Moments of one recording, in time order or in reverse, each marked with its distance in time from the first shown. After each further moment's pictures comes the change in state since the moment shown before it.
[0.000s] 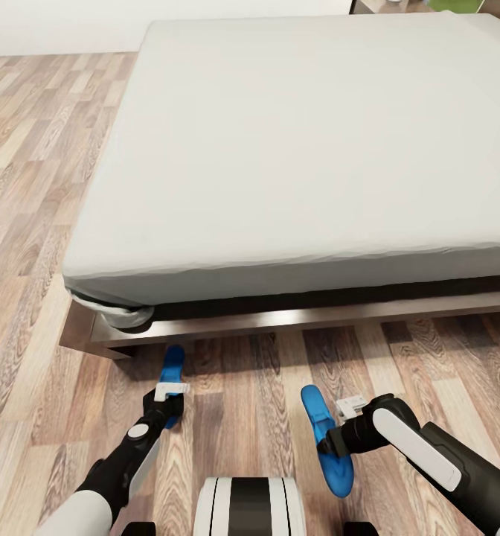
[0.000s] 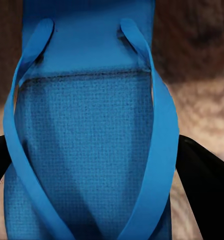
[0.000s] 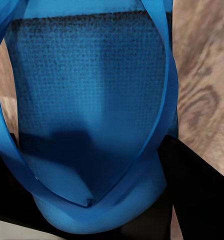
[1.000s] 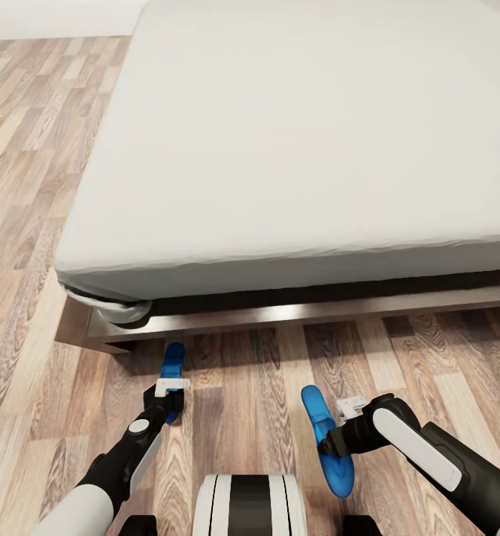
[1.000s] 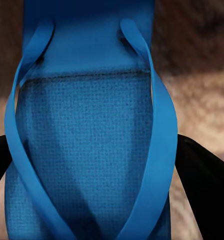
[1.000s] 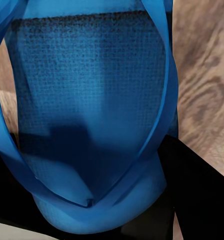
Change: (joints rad) left arm -0.018 0.000 0.000 0.001 -0.001 0.000 0.000; right arm 0.000 -0.001 0.000 0.000 0.000 0.003 0.000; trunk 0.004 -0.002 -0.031
